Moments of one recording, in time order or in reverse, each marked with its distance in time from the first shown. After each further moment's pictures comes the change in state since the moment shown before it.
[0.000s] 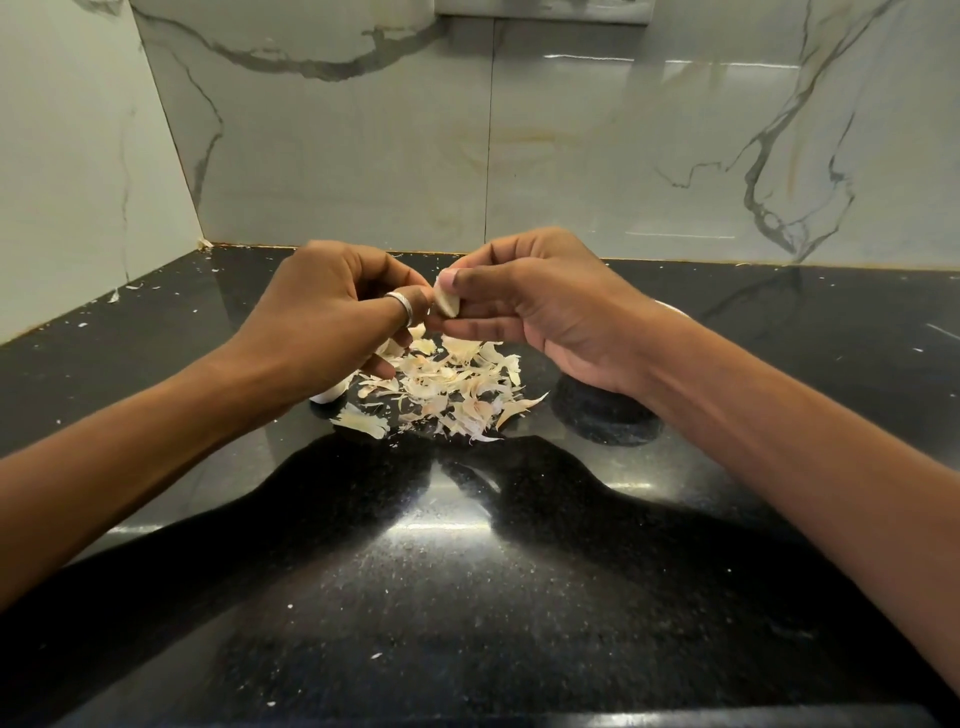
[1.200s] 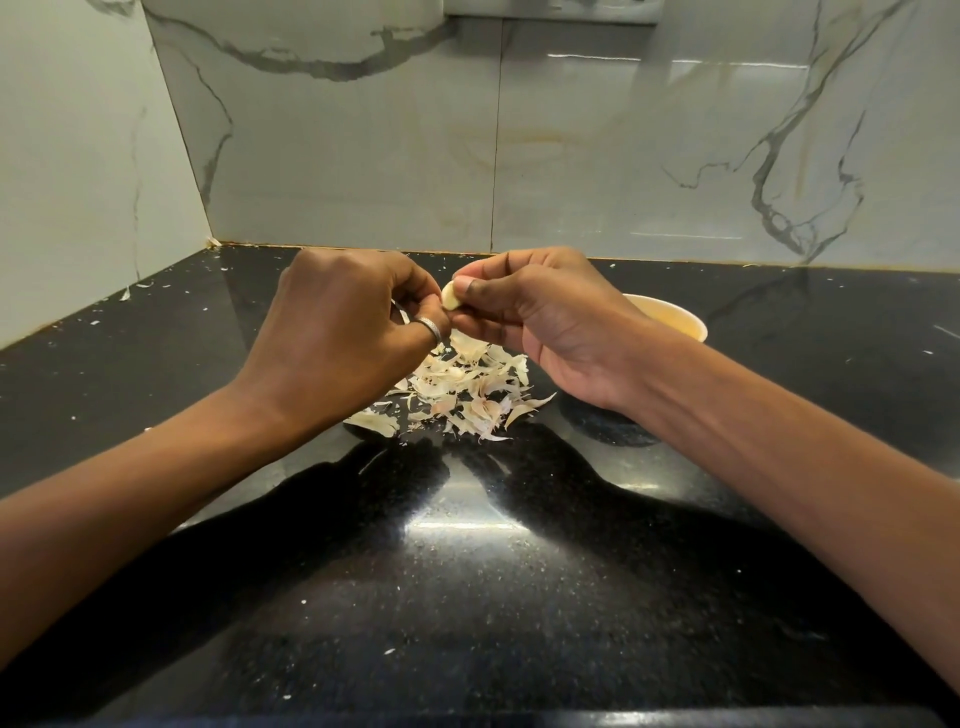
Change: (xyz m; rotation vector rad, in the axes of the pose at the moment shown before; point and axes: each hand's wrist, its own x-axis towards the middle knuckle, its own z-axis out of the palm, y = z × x) left_hand -0.008 -0.002 0.007 0.498 0.245 0.419; right_hand 0.001 0.008 0.008 0.164 0.135 0.058
